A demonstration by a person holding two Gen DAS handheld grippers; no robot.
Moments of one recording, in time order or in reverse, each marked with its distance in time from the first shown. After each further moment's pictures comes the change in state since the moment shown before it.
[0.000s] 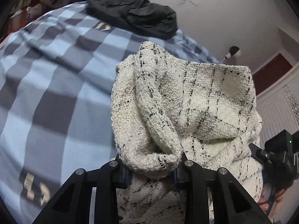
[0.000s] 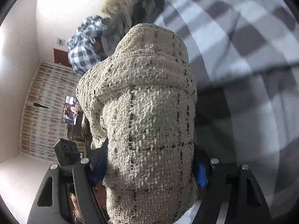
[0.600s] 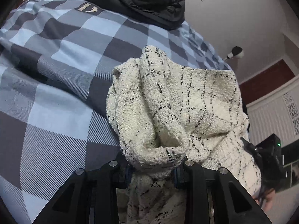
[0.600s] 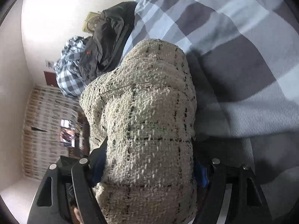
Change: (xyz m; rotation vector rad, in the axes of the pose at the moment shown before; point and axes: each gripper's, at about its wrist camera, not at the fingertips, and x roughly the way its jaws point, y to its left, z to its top) left arm 0.110 0.012 0.053 -0.064 0.062 -0.050; right arm 0.025 -0.080 0.041 0.111 -0.046 -0.025
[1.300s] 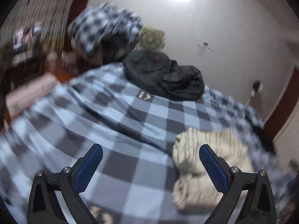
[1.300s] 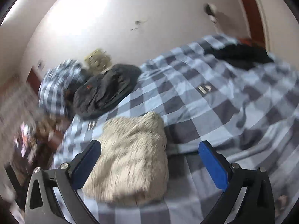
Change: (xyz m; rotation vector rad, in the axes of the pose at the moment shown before) left arm -0.215 -0.016 -0.061 0.153 -0.526 0.374; right arm -0.135 0.129 -0.086 -0.358 -0.528 -0.382
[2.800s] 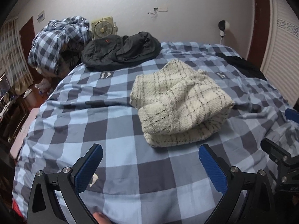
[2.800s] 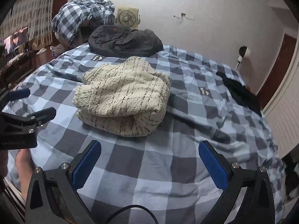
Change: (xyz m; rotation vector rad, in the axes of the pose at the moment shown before) left arm -0.059 -0.094 -0.087 0.409 0.184 -0.075; right arm -0.030 0.065 -0.101 -0.580 0.115 -0.228
